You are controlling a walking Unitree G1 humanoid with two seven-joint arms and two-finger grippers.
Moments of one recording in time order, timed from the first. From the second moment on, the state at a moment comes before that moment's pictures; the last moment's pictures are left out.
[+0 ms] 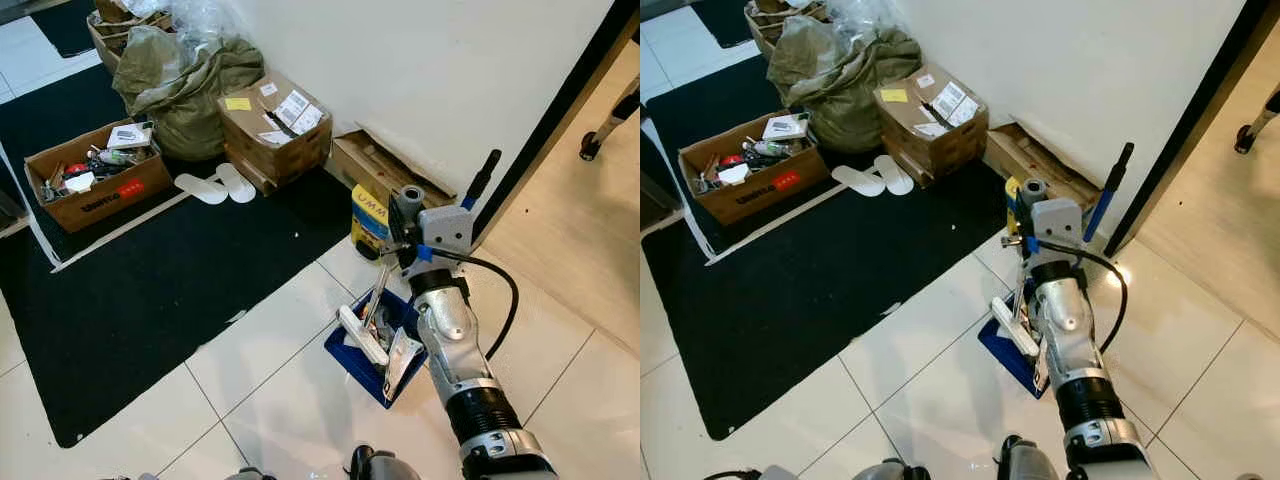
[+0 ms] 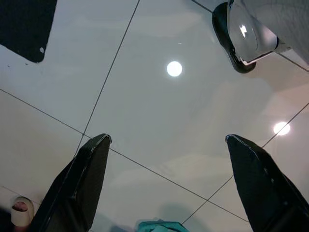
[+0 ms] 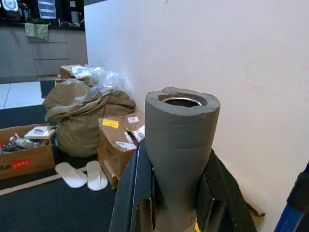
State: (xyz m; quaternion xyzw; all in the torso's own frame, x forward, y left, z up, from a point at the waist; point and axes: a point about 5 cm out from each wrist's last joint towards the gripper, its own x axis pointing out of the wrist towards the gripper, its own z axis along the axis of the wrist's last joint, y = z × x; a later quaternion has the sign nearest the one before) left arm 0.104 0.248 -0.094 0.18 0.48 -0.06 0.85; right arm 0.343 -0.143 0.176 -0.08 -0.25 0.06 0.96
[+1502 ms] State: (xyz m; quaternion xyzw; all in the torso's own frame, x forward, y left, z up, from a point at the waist) left arm 0.142 0.227 -0.091 0.17 0.47 -0.05 0.87; right arm 0.368 -0.125 0.206 0.04 -0.19 0.14 0.97
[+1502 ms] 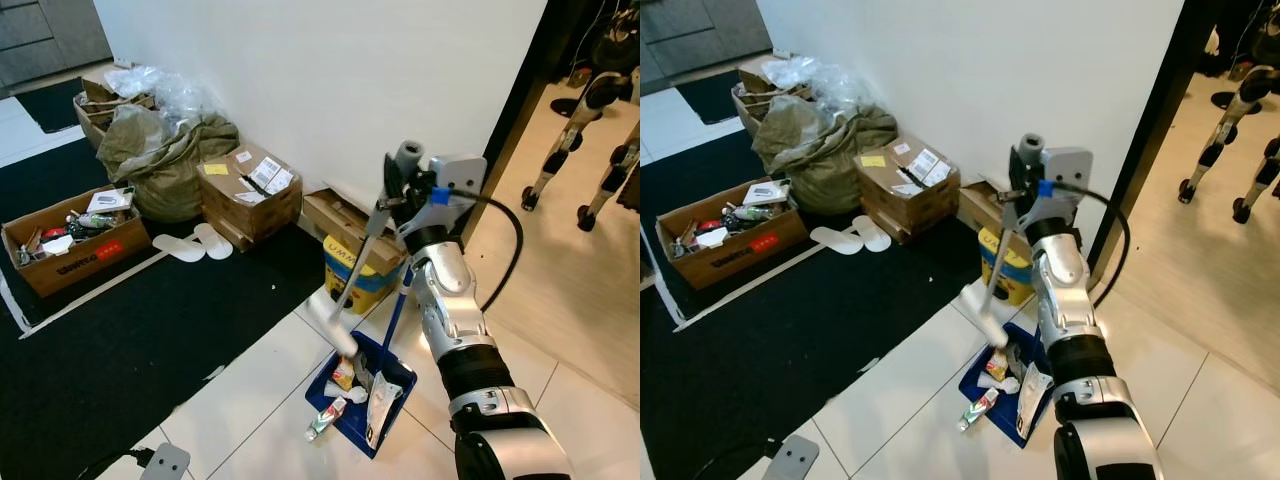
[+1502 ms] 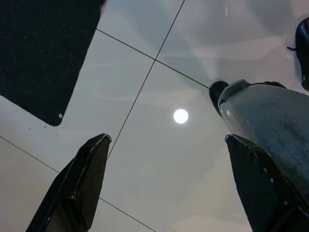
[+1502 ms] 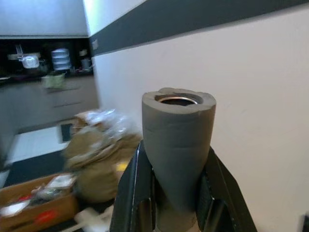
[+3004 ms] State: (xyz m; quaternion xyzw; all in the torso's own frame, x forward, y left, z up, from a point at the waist) left arm 0.103 0.241 -0.097 0.17 0.49 -0.05 0.85; right arm 0.322 -0.114 0.134 -0.03 -0.15 0.09 0.98
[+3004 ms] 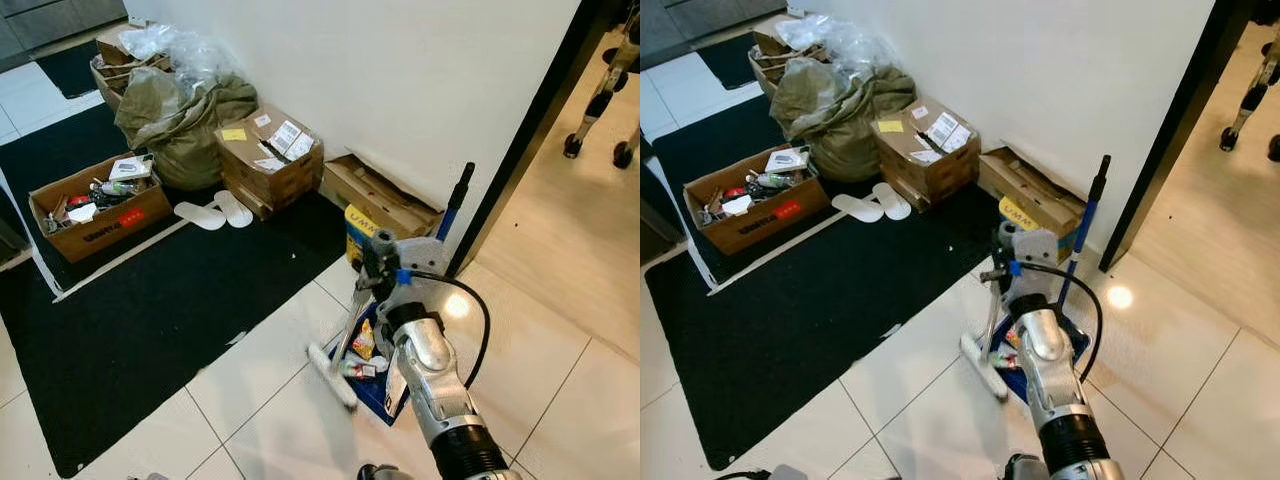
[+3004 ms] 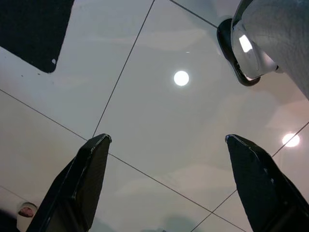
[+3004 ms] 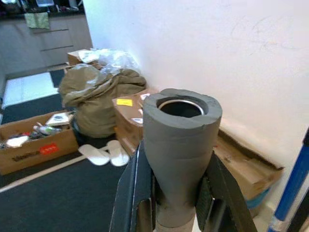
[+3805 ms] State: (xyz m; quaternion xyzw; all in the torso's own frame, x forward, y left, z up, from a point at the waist) left arm 0.105 0.244 -0.096 0.18 0.49 -0.05 0.85; right arm 0.327 -0.117 0.146 -0.12 -0.20 0.07 0.97
